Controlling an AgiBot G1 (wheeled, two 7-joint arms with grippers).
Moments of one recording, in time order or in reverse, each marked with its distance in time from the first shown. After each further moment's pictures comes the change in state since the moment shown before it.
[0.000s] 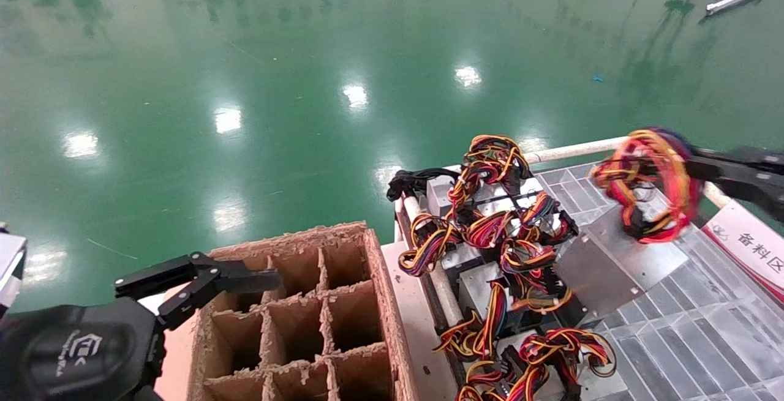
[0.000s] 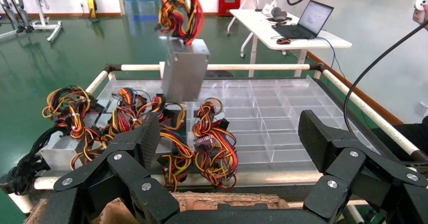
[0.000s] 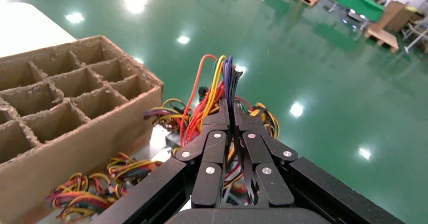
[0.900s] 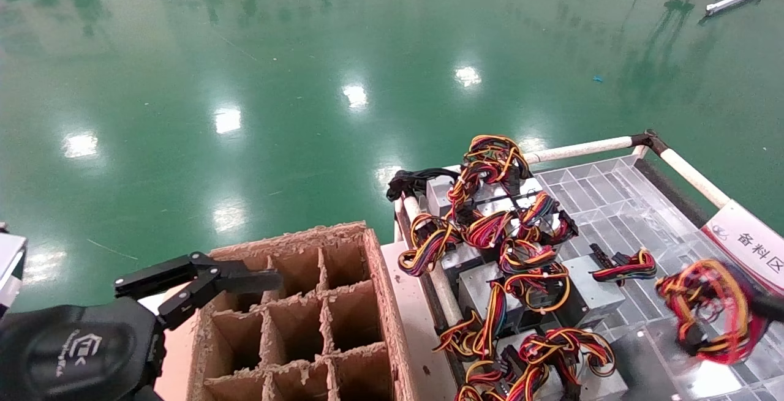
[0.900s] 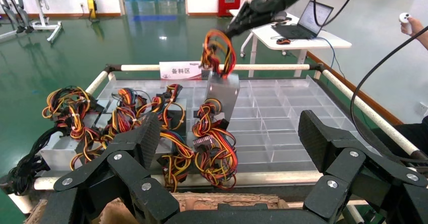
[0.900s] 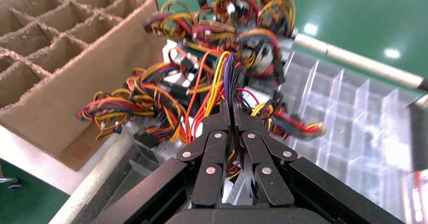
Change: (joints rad) left arm 0.000 0.000 0.001 0.000 0.000 0.000 0.000; right arm -0.084 0.158 -0.153 -0.002 -0.037 0.020 0.087
